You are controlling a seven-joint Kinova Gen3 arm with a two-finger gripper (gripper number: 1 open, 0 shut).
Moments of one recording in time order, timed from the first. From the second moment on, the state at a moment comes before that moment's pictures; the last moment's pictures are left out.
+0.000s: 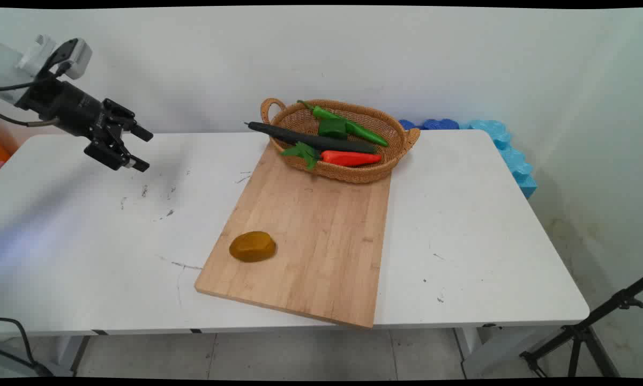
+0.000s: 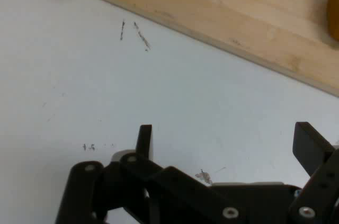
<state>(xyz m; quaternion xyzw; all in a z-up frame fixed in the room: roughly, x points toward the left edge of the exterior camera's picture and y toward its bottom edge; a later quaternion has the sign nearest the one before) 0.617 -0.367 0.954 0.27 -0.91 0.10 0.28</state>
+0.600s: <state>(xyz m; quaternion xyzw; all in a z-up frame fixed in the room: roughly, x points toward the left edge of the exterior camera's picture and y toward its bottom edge) 0.578 -0.380 0.958 0.24 -0.93 0.07 0.26</state>
